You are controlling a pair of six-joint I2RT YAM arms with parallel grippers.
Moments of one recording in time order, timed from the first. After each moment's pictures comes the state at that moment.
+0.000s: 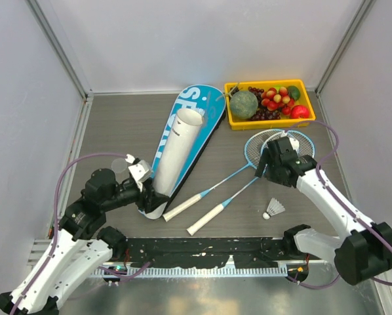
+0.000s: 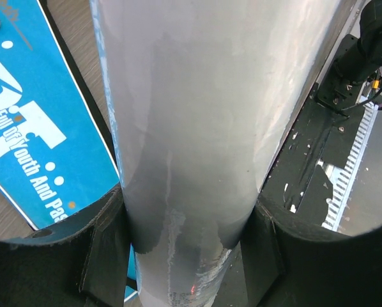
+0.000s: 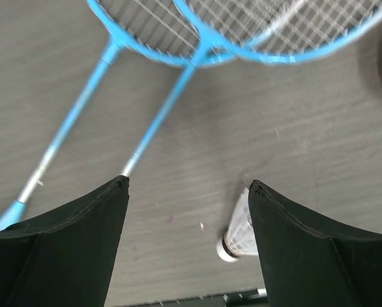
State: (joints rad) left arm -0.55 0.52 0.71 -0.57 0.48 0.02; right arm 0.35 1.07 0.83 -0.75 0.25 0.63
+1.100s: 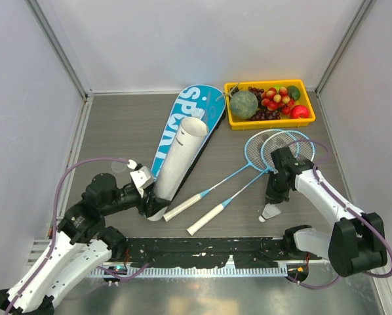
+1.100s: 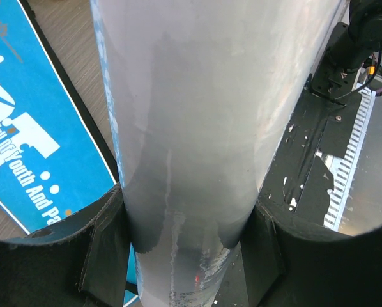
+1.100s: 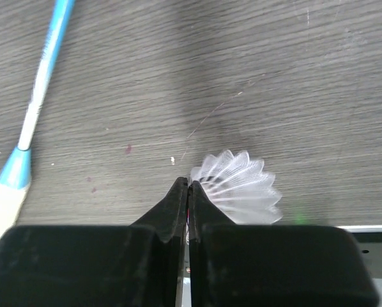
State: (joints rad) left arm -0.63 0.46 0.67 -0.55 0.44 0.04; right arm 0.22 1.18 0.71 -0.90 -0.05 0.52
